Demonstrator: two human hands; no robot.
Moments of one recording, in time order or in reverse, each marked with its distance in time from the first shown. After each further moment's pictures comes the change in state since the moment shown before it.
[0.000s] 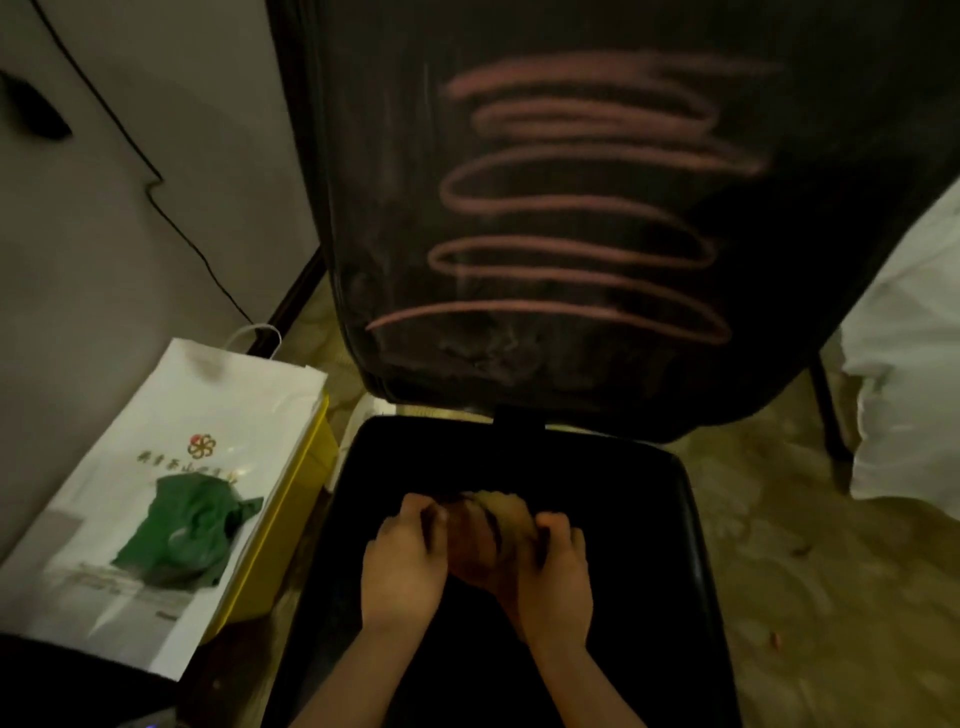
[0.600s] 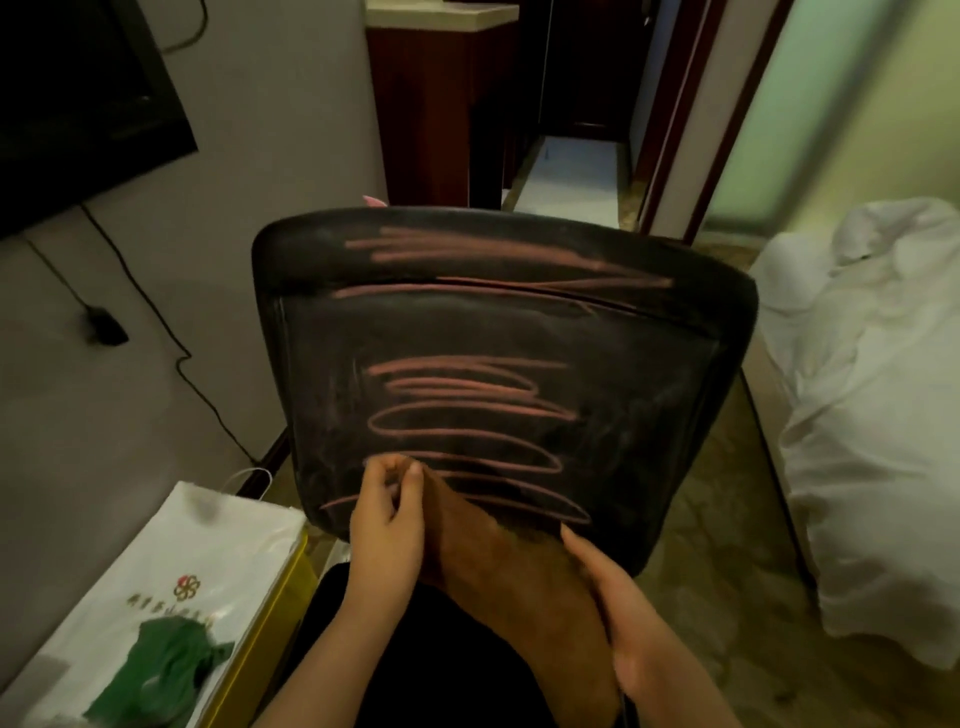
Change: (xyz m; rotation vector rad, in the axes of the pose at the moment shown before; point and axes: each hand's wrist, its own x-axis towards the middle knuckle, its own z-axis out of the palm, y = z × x) left_hand 0.024 0.228 -0.108 -0.677 0.201 0.007; right_hand 0.051 -0.062 -0.255 1.223 -0.803 0.419
